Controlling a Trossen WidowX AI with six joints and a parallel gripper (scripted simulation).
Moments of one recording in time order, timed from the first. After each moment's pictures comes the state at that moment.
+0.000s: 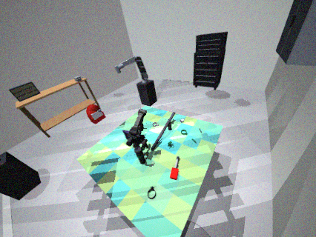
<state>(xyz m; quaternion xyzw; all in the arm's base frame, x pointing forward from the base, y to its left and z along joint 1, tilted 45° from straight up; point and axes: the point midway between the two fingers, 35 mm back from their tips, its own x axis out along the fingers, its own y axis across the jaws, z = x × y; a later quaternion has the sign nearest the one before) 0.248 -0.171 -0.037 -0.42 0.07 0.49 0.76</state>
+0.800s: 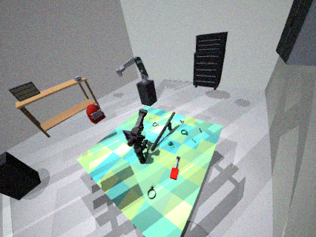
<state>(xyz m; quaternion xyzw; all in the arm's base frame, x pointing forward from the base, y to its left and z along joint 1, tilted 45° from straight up) 0.253 -0.162 -0.041 -0.41 0.07 0.49 0.76</state>
